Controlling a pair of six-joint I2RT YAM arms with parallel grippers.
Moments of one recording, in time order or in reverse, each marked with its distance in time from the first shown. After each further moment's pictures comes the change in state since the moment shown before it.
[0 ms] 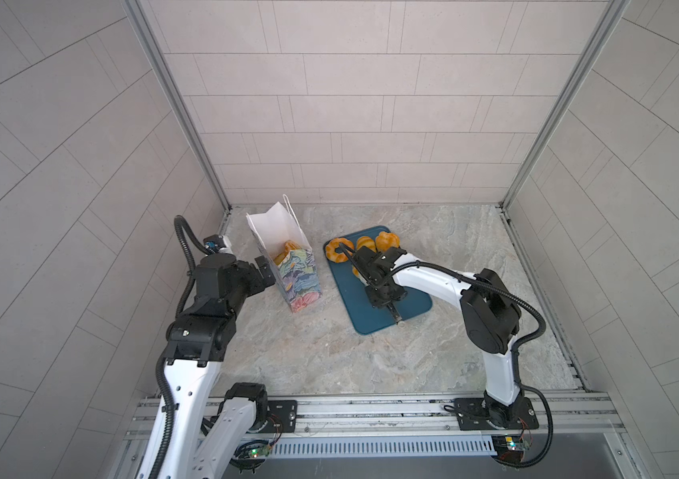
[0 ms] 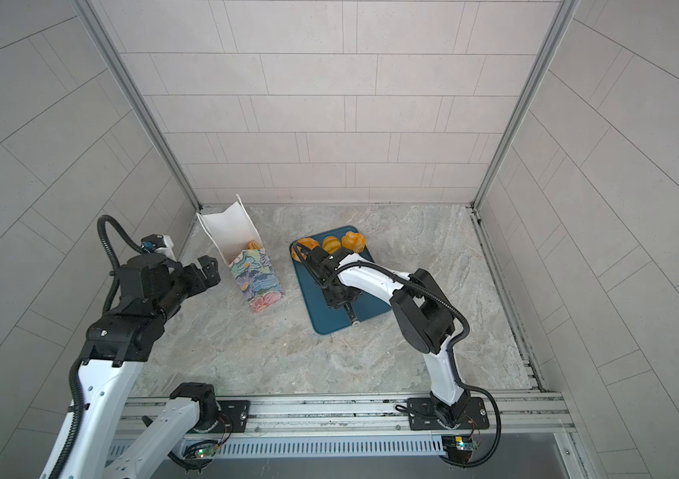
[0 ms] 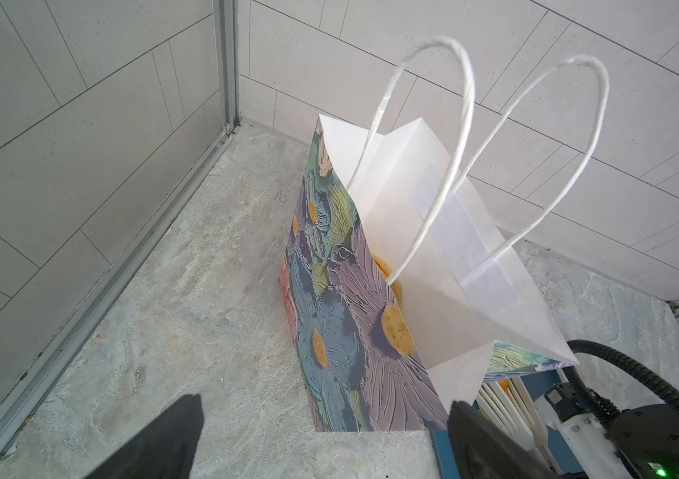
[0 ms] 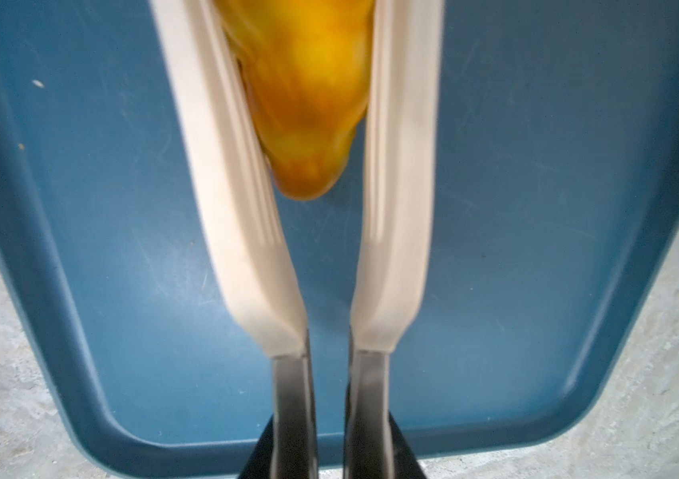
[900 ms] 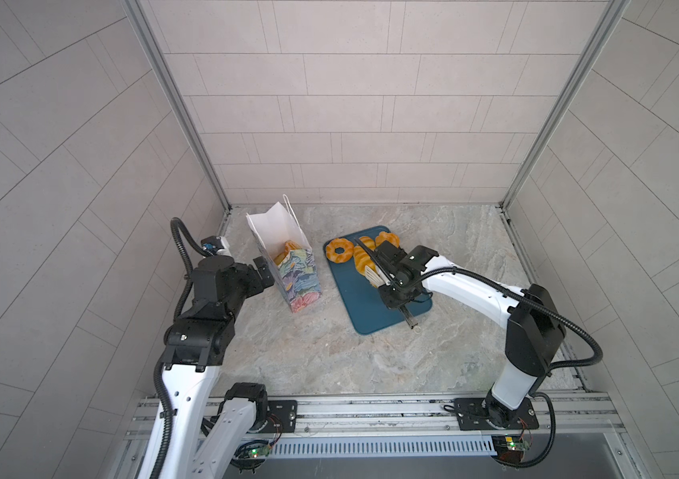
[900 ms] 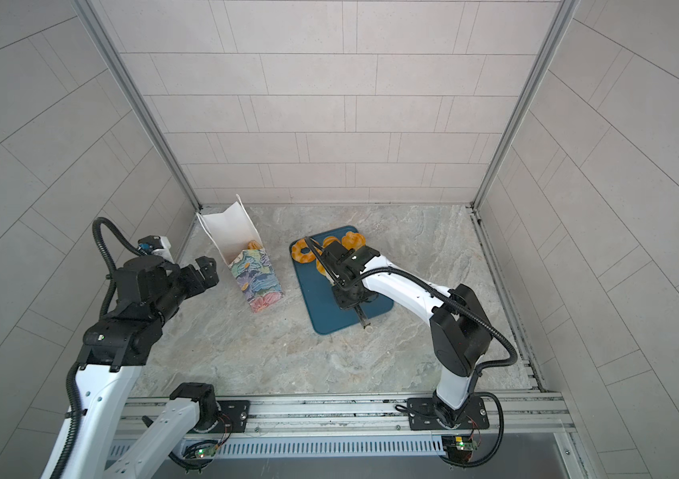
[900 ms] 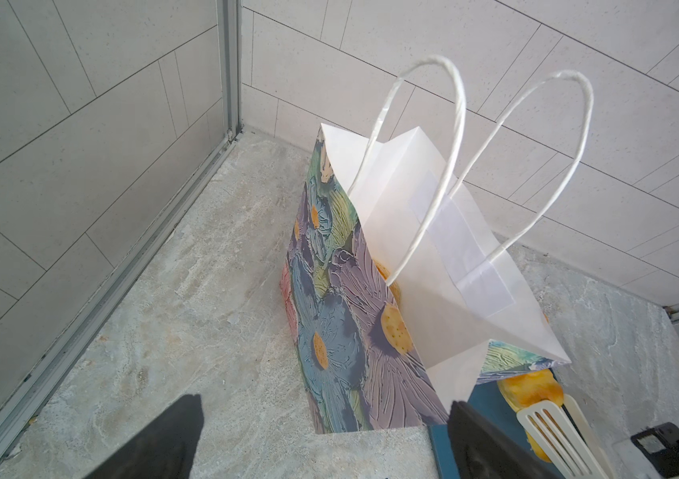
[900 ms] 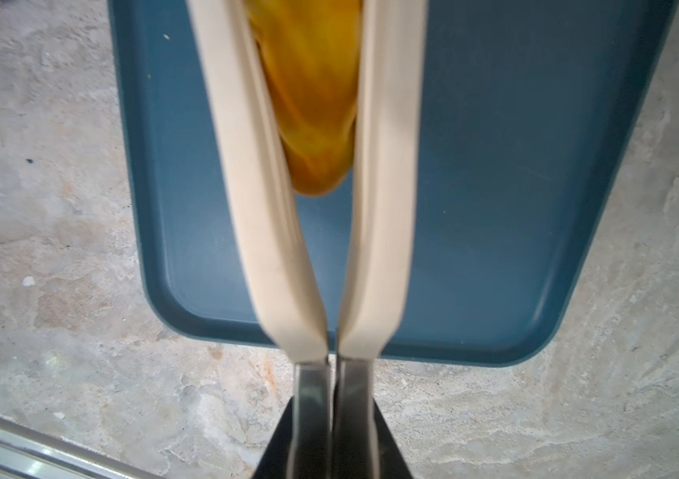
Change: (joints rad) left arm 0.000 -0.018 0.000 -0.002 -0.005 0.000; right arm -0.027 -0.284 -0.145 -0.010 -0.111 -0.085
